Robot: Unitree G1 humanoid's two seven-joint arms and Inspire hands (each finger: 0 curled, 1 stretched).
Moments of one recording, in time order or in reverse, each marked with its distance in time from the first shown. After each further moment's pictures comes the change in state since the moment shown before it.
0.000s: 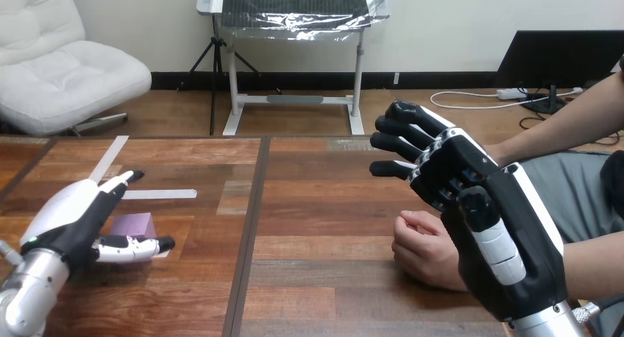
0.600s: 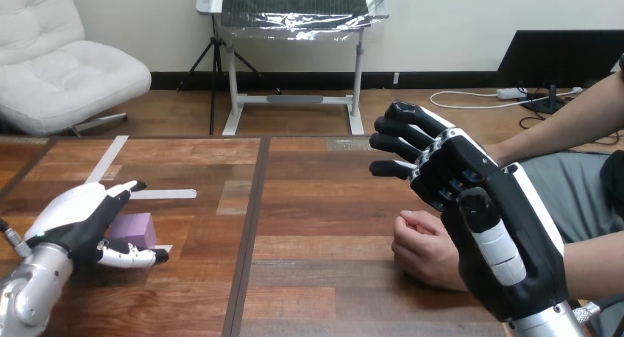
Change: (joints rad) left arm -0.052 0.020 -0.076 0.032 0.054 0.076 -0.020; right arm 0.000 -0.001 -0.003 0.000 0.000 -0.001 0.008
